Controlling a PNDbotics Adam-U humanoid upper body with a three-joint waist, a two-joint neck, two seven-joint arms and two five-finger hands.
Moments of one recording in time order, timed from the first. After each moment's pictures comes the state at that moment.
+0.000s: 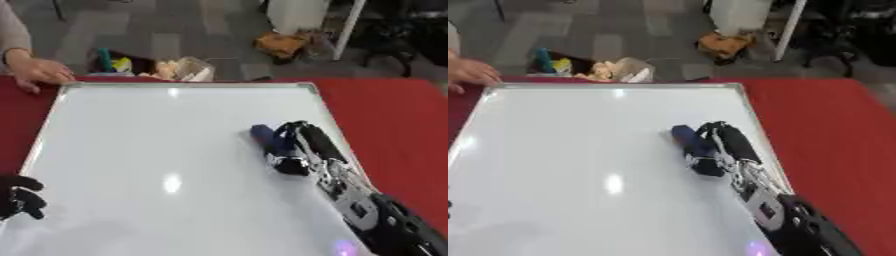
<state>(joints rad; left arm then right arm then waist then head) -0.29 0.28 -0.07 -1.71 0.18 -0.01 -0.31 -0.43 -0.51 0.22 -1.39 0.61 0.27 -0.10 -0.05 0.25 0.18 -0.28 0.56</state>
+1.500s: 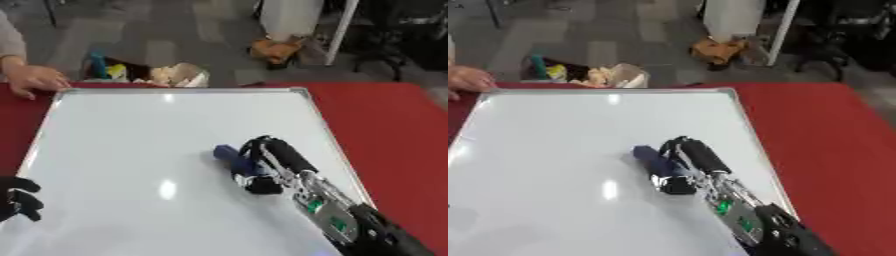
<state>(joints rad) -0.29 0.28 -0.07 -1.70 0.19 0.00 -0.31 -0.43 -0.43 0.38 -1.53 0.64 0.18 0.03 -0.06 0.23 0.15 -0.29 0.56</state>
